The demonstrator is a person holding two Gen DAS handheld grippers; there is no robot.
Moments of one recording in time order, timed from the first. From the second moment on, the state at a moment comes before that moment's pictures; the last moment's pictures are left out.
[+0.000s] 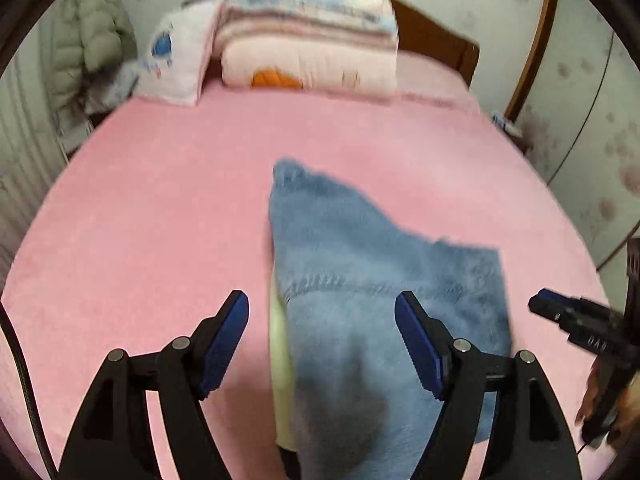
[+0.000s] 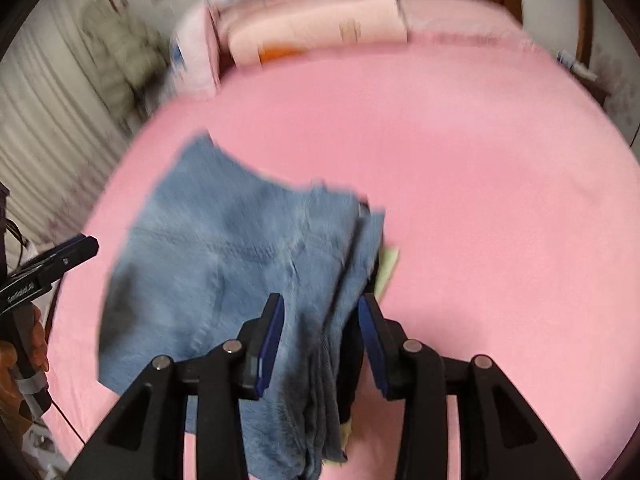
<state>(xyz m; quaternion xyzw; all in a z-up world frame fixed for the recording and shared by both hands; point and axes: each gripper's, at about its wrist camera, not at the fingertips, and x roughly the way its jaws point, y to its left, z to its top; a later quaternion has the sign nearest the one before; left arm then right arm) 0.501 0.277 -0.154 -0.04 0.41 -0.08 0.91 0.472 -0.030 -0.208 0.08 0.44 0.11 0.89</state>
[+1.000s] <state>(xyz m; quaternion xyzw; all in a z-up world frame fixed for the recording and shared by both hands) 0.445 0.224 -0.170 0.01 0.47 -0.02 0.88 0.439 -0.040 -0.206 0.10 0.50 0.06 0.86</state>
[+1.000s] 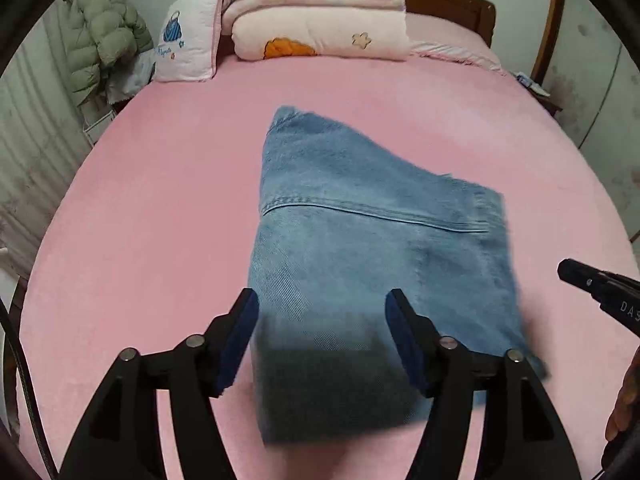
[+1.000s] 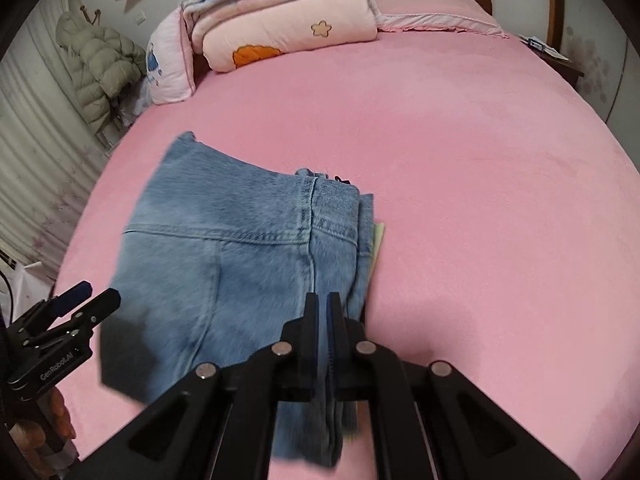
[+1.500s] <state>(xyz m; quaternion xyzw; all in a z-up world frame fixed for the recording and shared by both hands) 0.249 0.155 -0.012 -0.03 0.47 -0.05 0.88 0.239 -0.086 -0.049 0.11 0.48 0.09 0.87</state>
